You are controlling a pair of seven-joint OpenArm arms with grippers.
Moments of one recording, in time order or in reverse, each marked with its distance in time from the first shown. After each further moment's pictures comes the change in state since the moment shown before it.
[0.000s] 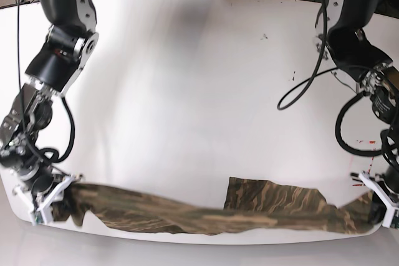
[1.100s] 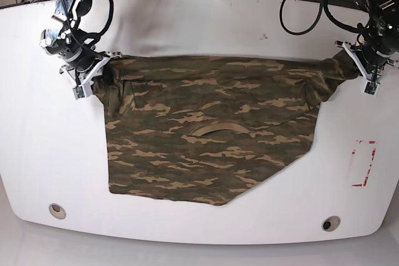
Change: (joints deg) left arm 46.7 0.5 -10.8 0.3 0.8 0.2 -4.7; right arm -41.1 -8.7 5.2 1.5 -0.1 1.8 13.4
